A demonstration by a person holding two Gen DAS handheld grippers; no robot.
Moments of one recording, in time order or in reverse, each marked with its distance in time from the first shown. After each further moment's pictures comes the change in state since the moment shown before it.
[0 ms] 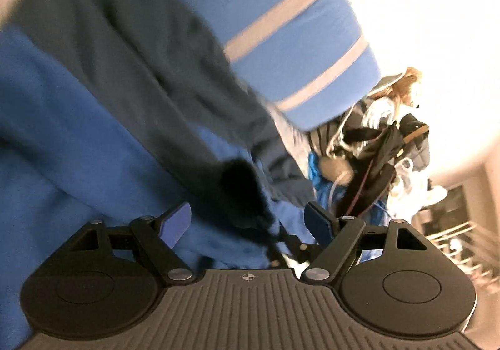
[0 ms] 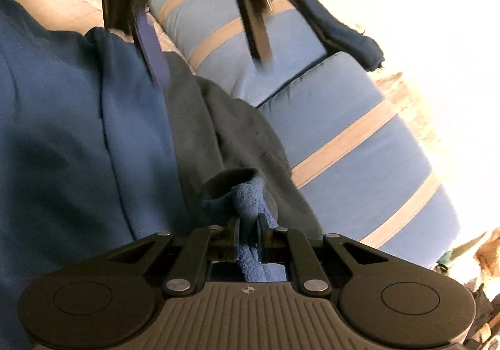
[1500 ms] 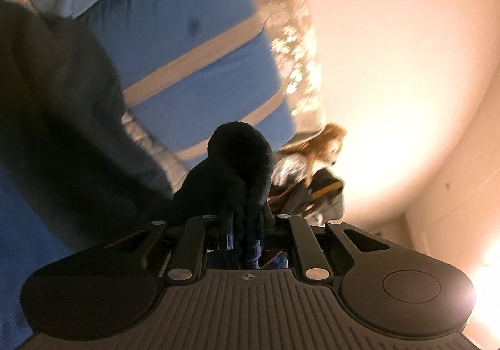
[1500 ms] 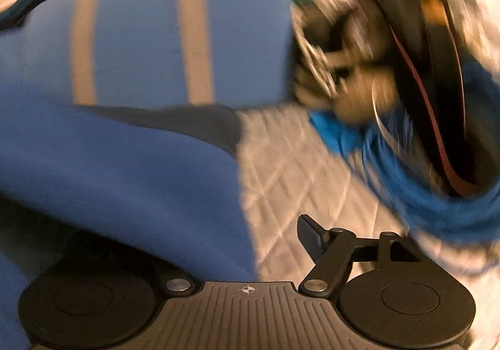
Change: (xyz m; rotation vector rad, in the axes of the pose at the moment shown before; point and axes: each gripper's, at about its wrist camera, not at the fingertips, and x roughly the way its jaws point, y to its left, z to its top) left arm -0.016 -0.047 0.037 -0.077 -0.194 -0.370; right arm 0.069 -0.175 -0.184 1.181 0.344 -0.207
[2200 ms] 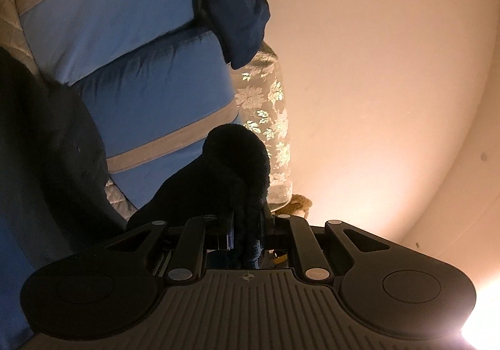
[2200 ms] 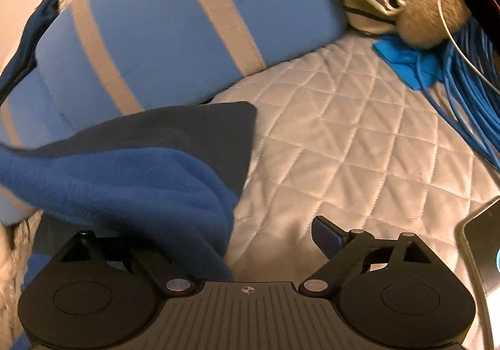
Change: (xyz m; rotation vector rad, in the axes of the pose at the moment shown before) left arm -0.057 -0.016 0.042 -0.076 -0.222 -0.098; right arm 0.030 0.016 0.009 0.117 0.218 0.310
